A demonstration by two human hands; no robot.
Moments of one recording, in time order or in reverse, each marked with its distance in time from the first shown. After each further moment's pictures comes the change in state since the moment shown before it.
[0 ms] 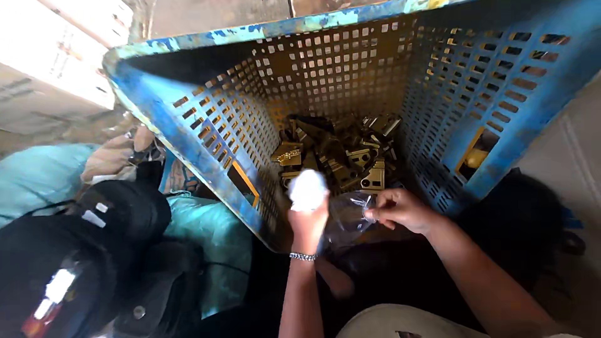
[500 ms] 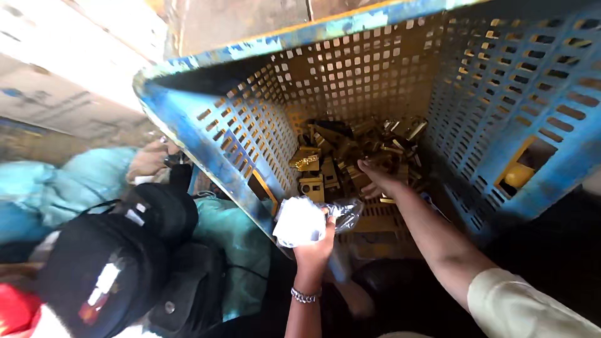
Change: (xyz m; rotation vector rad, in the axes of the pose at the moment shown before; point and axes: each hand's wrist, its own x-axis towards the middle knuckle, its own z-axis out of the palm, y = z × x) left_hand -0.013 -0.012 -0.025 -0.229 0.111 0.050; right_hand 0.159 0.025 0.012 -0.007 0.113 0.347
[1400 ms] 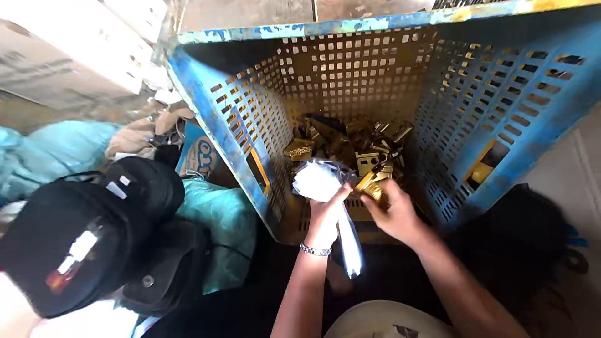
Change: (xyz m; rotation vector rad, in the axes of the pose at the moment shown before) left_hand 0.004 0.055 0.043 -0.503 -0.145 -0.594; right_hand -0.153 0.035 0.012 -0.483 0.359 -0.909
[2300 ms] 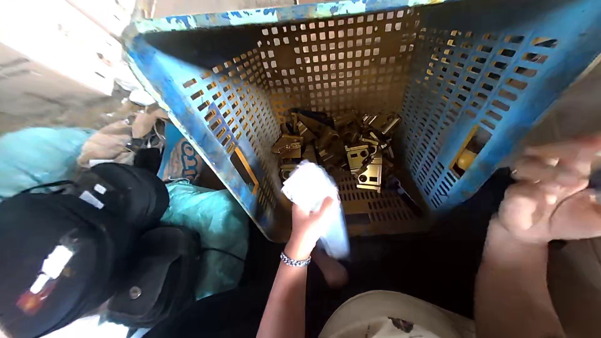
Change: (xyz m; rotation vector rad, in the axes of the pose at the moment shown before) left_hand -0.012 -0.008 -0.032 0.296 -0.094 0.252; right_hand -0.018 0.003 -0.141 1.295 0.056 -0.373
